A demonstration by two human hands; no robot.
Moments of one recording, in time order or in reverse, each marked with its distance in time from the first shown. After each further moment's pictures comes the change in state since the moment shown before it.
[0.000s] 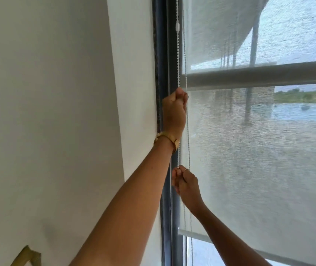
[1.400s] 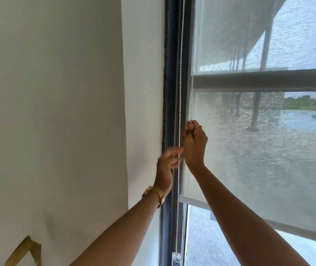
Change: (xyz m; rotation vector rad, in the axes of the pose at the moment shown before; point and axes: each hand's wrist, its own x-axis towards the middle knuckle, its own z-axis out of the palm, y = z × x) left_hand -0.094 -0.090 -0.072 0.249 -0.056 -0.213; right_hand 0.090 -0.073 0.008 -0.074 0.332 -0.287
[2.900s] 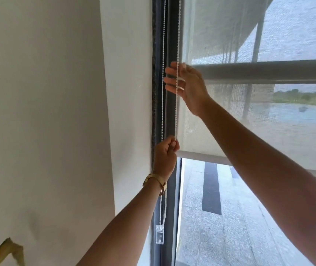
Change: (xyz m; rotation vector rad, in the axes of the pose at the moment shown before) left_hand 0.031 -0.008 0.027 0.190 0.048 0.257; right_hand 0.106 -0.075 -0.006 0.357 -0.418 0.292
